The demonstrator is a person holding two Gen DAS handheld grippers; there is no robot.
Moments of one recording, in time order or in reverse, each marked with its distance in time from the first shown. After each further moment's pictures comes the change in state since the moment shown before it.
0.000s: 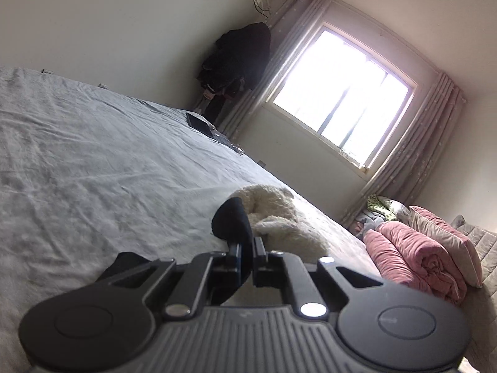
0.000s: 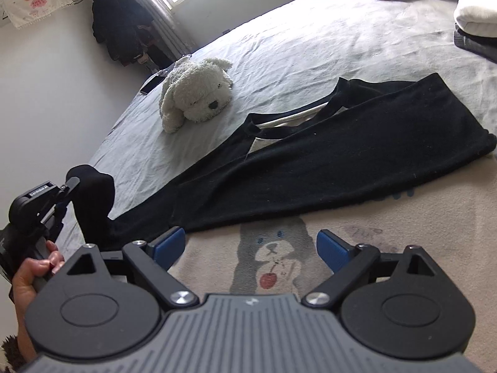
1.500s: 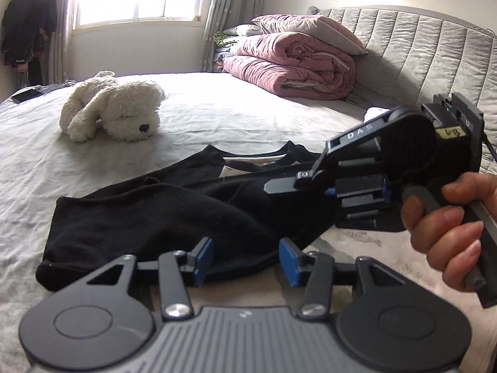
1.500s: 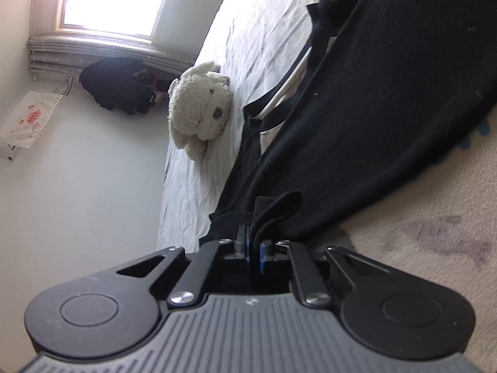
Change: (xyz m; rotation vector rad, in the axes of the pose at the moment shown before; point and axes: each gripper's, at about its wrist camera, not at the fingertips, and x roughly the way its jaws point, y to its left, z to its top) left arm -0.029 -0.061 -0.102 0.709 0.510 -0.389; right arm 0.032 -0.058 0.011 0.479 0.083 0.316
